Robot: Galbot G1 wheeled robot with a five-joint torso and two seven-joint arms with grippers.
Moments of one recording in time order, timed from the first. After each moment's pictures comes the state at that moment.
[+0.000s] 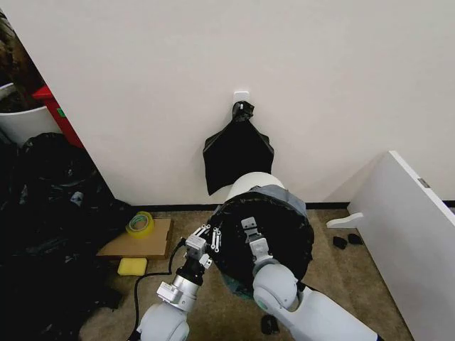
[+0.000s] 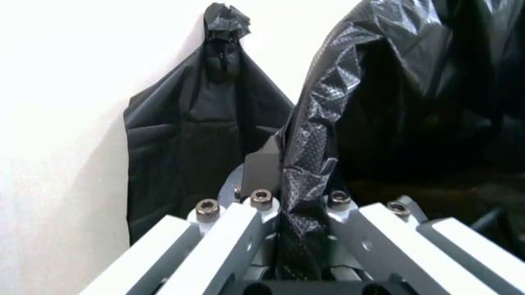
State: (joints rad) left arm 1.39 -1.18 -0.08 -1.98 -0.21 -0.42 -0.07; right arm -0.97 1.12 -0.27 1.83 0.28 -0.30 0.56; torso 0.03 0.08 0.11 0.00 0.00
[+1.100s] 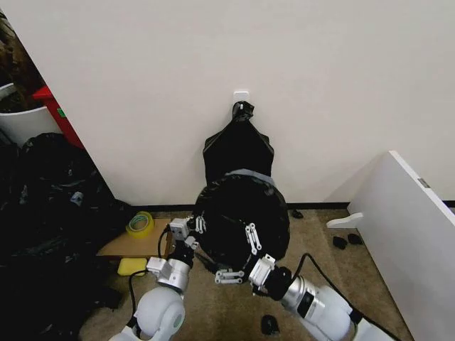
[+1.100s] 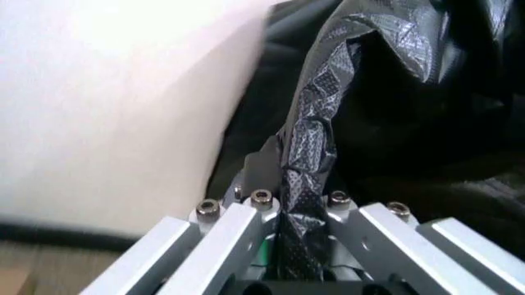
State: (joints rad) left arm 1.32 -1.21 -0.17 -2.03 -0.62 -0.08 -0.29; right arm -1.34 0.97 -0.03 2.09 -0.20 0.43 0.10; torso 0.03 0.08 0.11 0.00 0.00
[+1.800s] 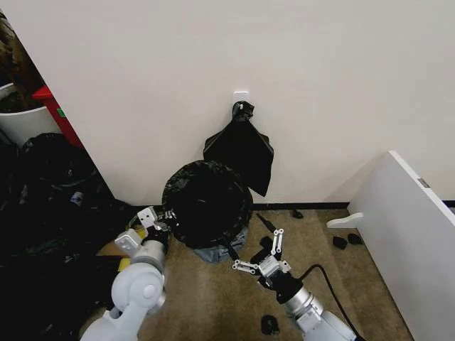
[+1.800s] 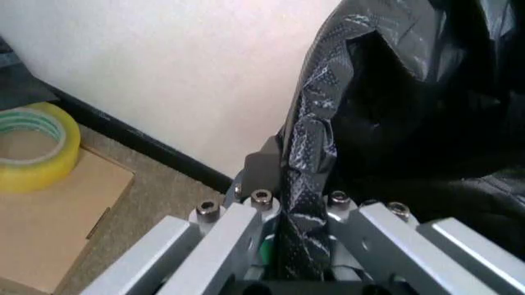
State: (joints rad) left arm 1.30 -1.22 -0.35 -2.12 -0.95 0.21 -0.53; right arm -1.36 0.98 -0.03 1.99 -0.20 0.38 0.22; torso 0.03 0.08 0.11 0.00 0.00
